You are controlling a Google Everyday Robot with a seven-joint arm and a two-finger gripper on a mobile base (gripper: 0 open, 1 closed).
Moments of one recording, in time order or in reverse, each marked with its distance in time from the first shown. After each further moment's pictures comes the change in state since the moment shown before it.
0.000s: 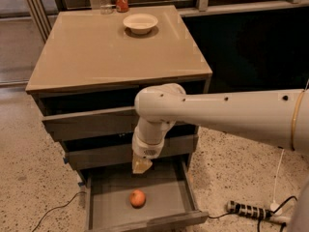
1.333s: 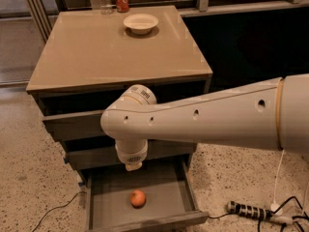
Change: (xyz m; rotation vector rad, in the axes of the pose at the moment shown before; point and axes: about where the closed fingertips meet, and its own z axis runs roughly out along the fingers) arm -0.025 -0.006 -0.007 0.194 0.252 -0.106
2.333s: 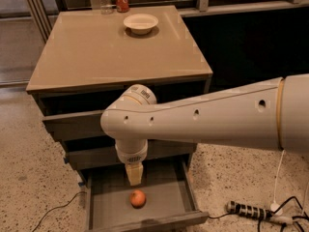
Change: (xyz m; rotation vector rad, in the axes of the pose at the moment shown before) arm 0.000 0.000 0.000 0.000 0.000 0.000
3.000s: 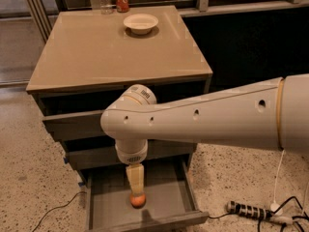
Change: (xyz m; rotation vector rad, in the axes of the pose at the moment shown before) arm 0.000 0.000 0.000 0.000 0.000 0.000
